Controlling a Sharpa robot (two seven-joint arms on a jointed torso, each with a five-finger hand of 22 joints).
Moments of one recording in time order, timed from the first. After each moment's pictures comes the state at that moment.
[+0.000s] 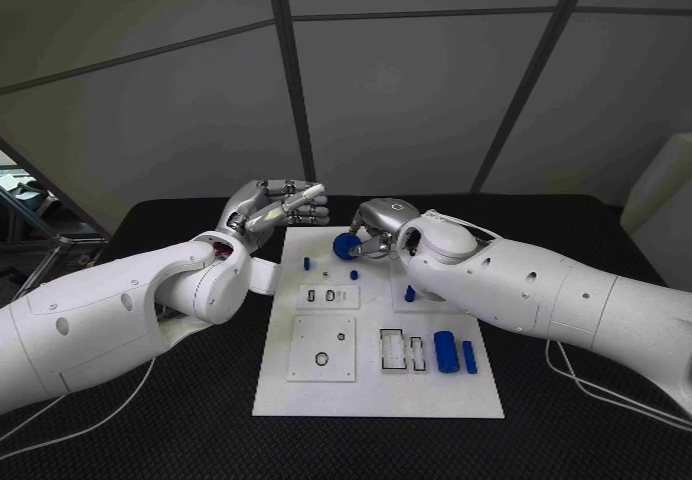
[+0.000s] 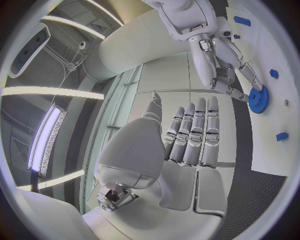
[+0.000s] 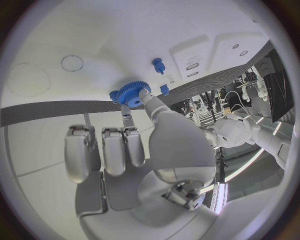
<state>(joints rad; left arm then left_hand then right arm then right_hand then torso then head) 1.15 -0.87 0.11 1.57 -0.17 -0.37 0.40 1.39 0.08 -0.20 0.04 0.06 0.87 0.20 0.16 0.10 0.98 0.17 0.22 0.07 1.05 0.13 0.17 0.16 0.19 0.88 0.23 0.37 0.13 1.26 -0.35 -0.01 1.10 -1.66 -0.30 -0.23 1.17 -0.03 0.26 -0.12 0.18 1.04 0.11 0.06 0.16 1.47 0.03 1.51 1.31 1.47 -0.05 1.52 1.31 0.04 1.47 0.06 1.53 1.31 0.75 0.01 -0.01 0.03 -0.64</state>
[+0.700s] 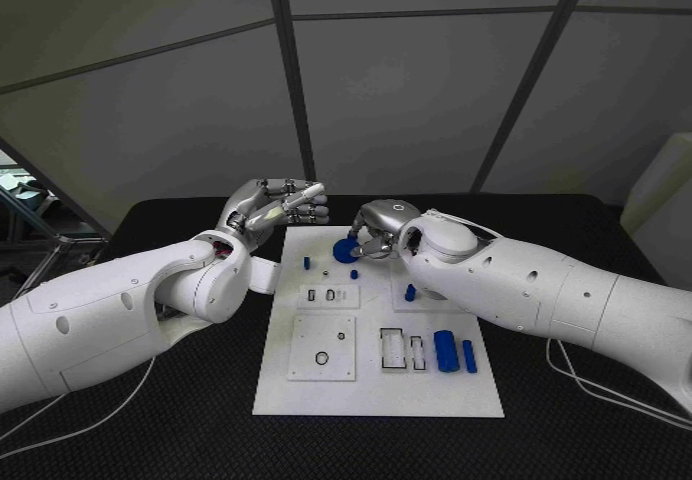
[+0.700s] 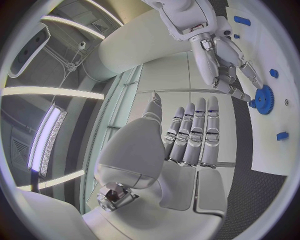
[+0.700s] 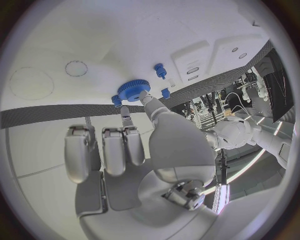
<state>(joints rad) 1.15 -0.87 0.11 1.57 -0.17 -0.37 0.40 1.39 0.08 -0.20 0.04 0.06 0.87 0.20 0.16 0.10 0.98 0.17 0.22 0.07 1.05 0.13 0.17 0.16 0.19 0.88 0.23 0.37 0.13 1.26 -0.36 -0.01 1.11 -1.65 -0.27 -0.23 1.12 -0.05 0.23 -0.10 0.16 0.92 0.13 0.06 0.10 1.47 0.04 1.50 1.31 1.47 -0.05 1.52 1.31 0.04 1.47 0.06 1.53 1.31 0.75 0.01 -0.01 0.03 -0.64</state>
